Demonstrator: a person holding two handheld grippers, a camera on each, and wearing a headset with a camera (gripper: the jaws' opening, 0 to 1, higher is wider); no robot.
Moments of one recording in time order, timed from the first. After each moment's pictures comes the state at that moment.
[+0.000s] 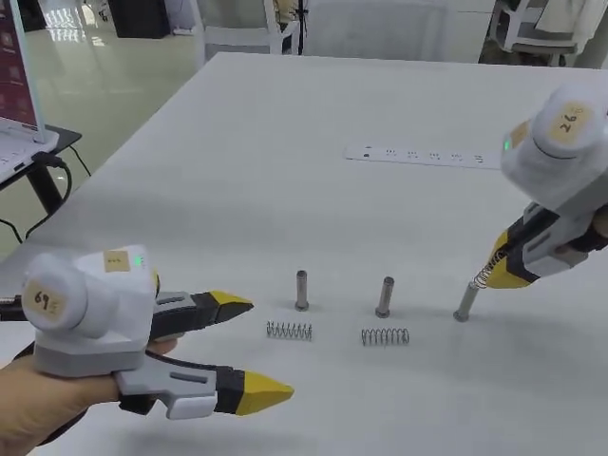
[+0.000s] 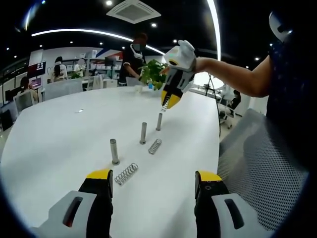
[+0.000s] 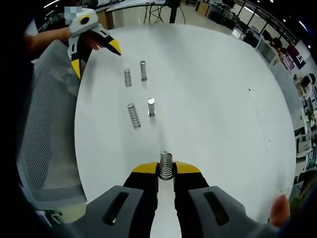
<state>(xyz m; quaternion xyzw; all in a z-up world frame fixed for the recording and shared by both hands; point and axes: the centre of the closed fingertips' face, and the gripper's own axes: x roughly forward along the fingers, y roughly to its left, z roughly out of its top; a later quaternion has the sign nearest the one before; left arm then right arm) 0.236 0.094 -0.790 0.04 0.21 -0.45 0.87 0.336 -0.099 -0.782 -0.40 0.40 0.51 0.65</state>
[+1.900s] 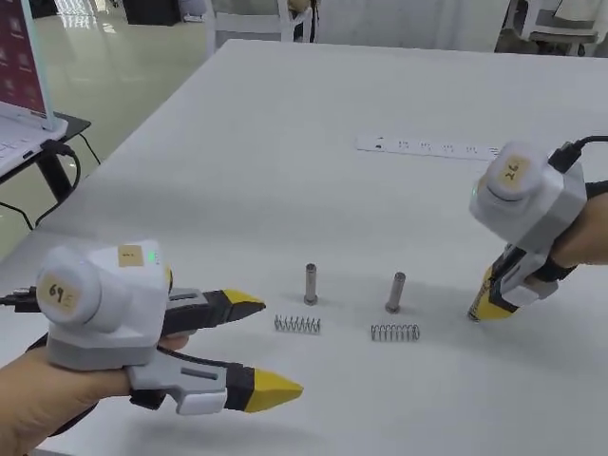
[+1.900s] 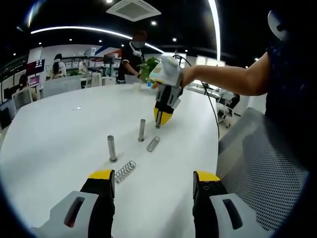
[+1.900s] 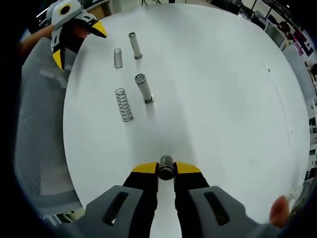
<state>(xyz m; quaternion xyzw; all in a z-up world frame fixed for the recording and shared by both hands) 0.236 0.091 -0.796 0.04 0.22 -0.45 0.86 0.338 -0.097 -0.848 -0.39 0.47 0.51 0.61</state>
